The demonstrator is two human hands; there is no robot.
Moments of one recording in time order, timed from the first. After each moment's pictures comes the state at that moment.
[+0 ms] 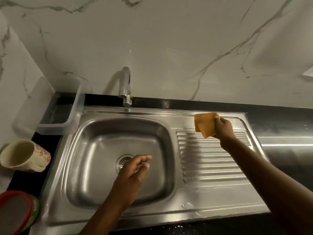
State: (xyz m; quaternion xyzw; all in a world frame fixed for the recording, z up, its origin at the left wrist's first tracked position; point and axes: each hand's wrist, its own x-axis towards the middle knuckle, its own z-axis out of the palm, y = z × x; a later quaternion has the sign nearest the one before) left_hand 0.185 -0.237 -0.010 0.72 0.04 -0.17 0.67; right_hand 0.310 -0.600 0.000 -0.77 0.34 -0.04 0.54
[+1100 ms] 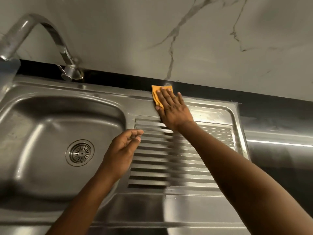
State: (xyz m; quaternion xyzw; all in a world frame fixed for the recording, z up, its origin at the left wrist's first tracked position) left_hand 0.245 -0.438 -0.048 0.74 0.09 -0.15 0.65; right_hand 0.398 -0.669 -0.116 -0.98 -0.18 0.06 0.01
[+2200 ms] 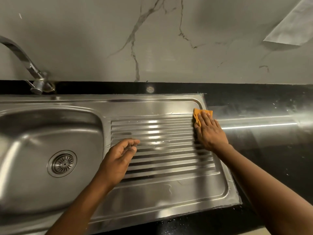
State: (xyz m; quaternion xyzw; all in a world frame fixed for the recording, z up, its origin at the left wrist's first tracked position) left_hand 0.207 -0.483 -0.029 0.76 0.03 -0.22 0.61; right_hand 0.251 -0.875 -0.095 -0.99 0.05 0.13 0.05
